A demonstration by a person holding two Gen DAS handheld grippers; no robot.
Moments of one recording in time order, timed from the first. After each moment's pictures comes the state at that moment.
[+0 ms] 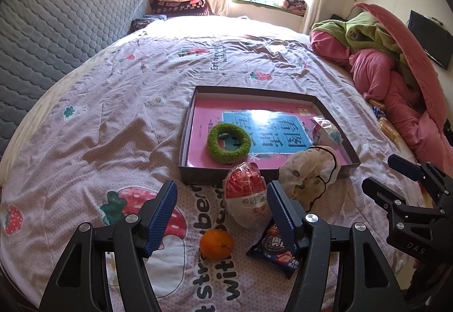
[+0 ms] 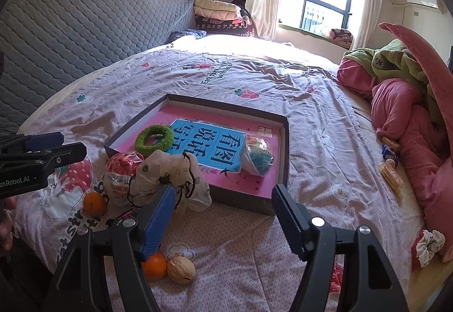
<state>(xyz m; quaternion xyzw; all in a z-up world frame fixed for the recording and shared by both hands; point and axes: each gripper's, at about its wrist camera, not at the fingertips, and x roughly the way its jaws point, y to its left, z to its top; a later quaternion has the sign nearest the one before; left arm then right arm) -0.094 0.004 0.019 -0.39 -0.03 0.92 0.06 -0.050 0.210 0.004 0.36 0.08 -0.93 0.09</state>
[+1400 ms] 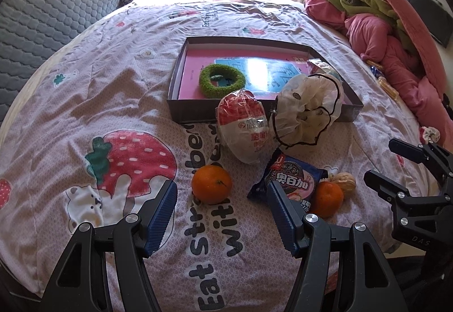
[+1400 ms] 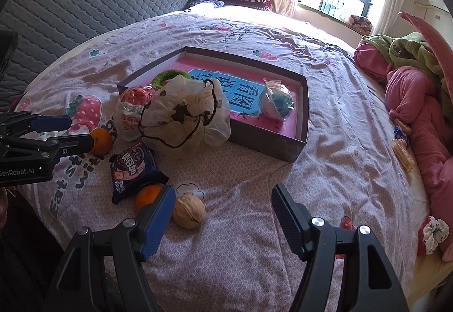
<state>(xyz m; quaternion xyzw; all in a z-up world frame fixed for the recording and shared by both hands) -0.066 0.008 -0.028 -0.46 -0.01 0.89 0.08 -0.019 0.208 -0.038 0.42 0.12 -0.89 0.12</state>
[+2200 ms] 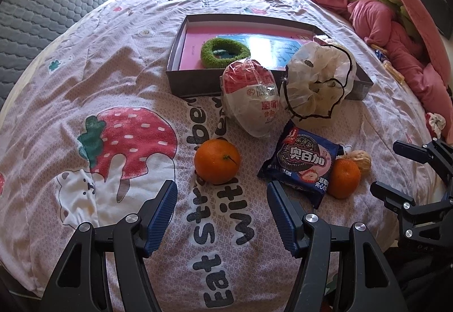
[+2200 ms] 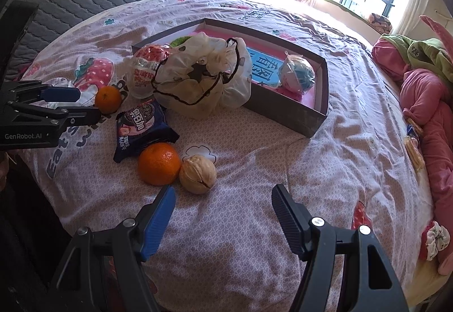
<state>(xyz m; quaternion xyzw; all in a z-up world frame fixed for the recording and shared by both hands) -0.068 0.005 -0.054 -0.49 0.00 0.87 0.08 -0.010 0.204 -0.064 0.46 0.16 -0.86 0.15</state>
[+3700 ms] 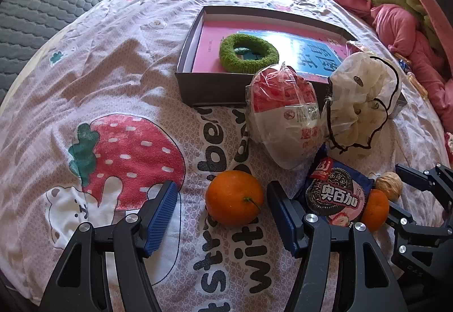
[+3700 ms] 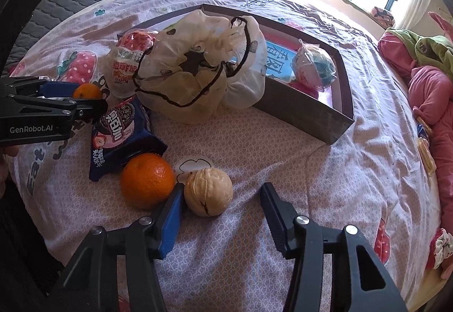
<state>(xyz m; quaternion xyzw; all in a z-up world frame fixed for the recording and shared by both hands) -0.112 0.001 -0.075 -0.50 -0.01 0.86 0.04 -0.045 0.191 -0.090 0.48 0.16 -0.85 0.14</state>
